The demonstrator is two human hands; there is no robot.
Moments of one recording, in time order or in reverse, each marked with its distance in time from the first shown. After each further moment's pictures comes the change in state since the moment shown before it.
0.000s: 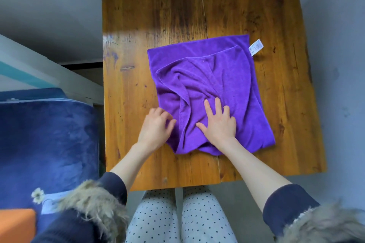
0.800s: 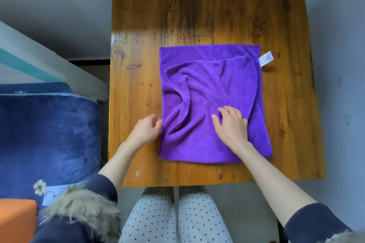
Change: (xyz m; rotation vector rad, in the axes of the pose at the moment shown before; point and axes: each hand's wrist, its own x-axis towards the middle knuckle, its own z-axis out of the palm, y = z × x) left_hand -0.010 -0.015 -0.024 -0.214 -0.256 -0.433; right_hand -0.009 0.024 -0.022 0.375 0.065 0.063
